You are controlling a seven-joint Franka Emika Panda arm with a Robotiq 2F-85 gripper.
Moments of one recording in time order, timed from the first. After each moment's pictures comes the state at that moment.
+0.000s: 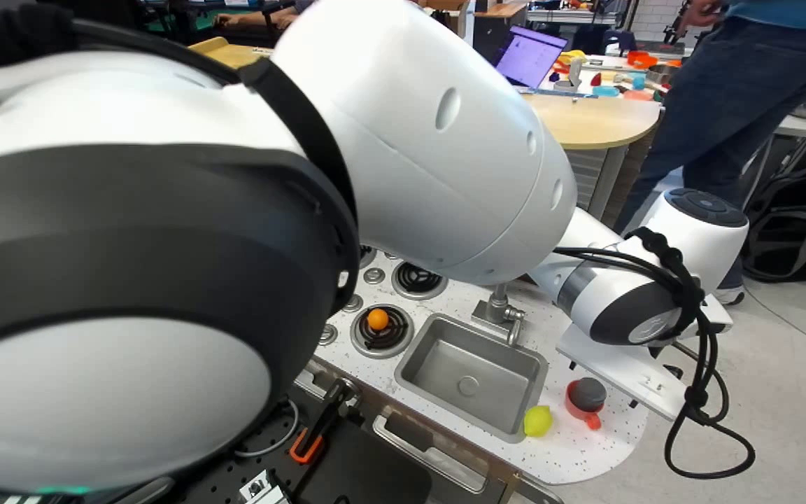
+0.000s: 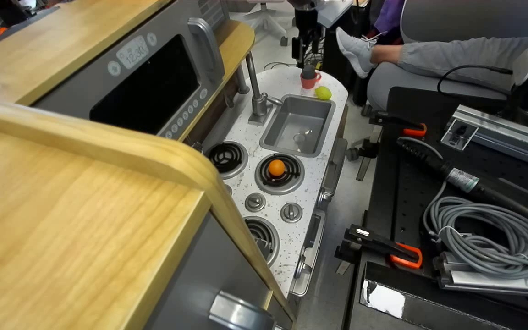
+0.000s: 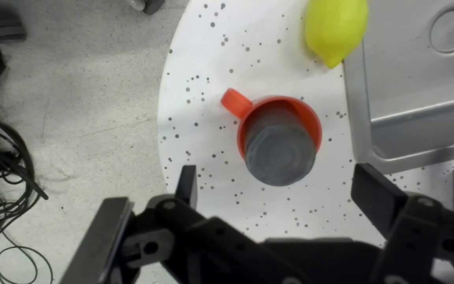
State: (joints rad) arm -0.56 1.19 -0.06 -1.16 0.03 2.37 -0.41
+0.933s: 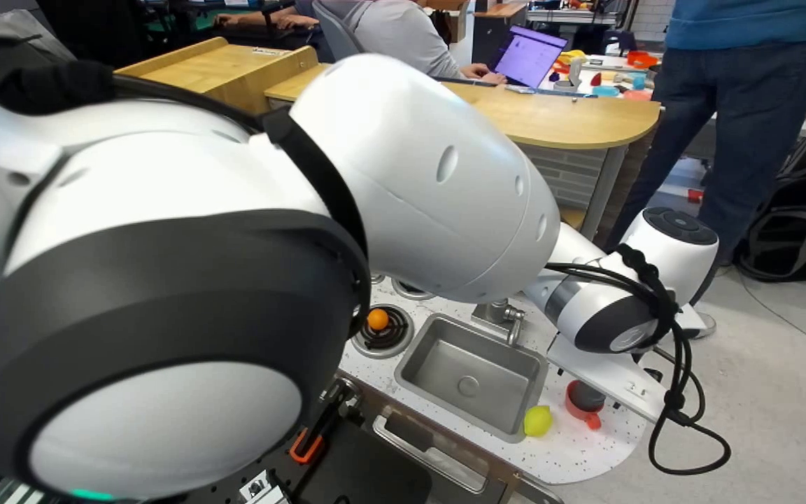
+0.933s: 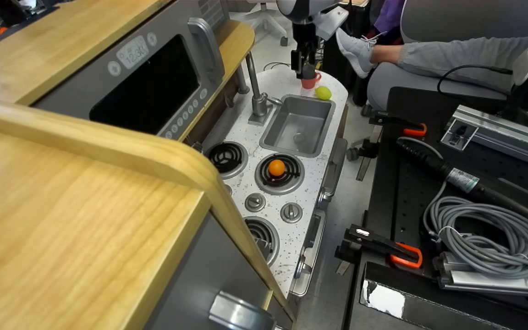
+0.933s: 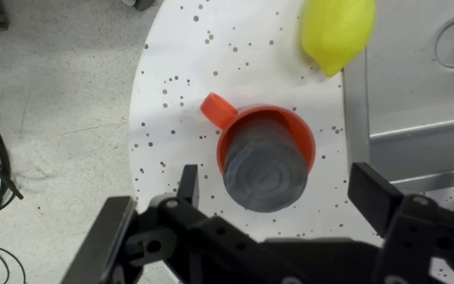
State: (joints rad) arm -0.56 1.26 -0.05 -1.10 0.02 2.37 -0.45
